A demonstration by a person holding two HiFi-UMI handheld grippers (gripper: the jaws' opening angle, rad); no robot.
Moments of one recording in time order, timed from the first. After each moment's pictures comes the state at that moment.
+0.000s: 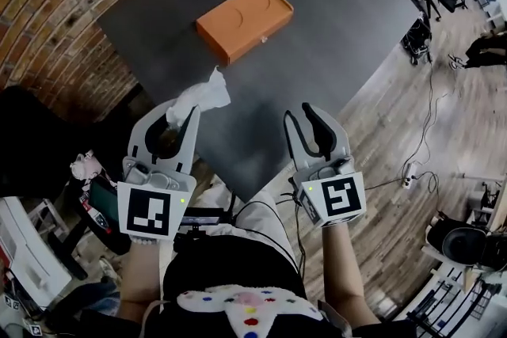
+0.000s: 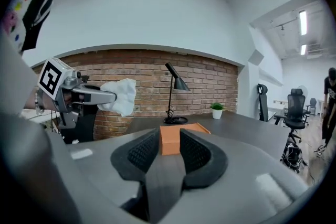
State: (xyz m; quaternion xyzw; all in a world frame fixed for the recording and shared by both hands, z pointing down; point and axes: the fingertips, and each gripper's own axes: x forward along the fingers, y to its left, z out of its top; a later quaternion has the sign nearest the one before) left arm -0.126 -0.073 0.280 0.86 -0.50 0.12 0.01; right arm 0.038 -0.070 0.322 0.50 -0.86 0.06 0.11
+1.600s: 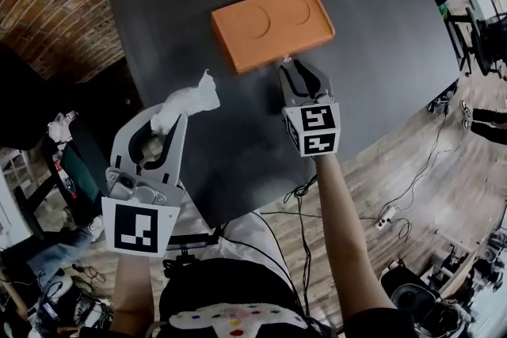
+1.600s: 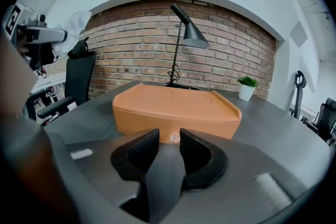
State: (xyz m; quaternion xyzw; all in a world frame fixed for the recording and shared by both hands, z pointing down) left arm -0.138 -0.141 0.358 0.78 -0.60 0.18 0.06; right arm 0.016 -0.292 0.514 0.38 -0.89 0.06 0.25
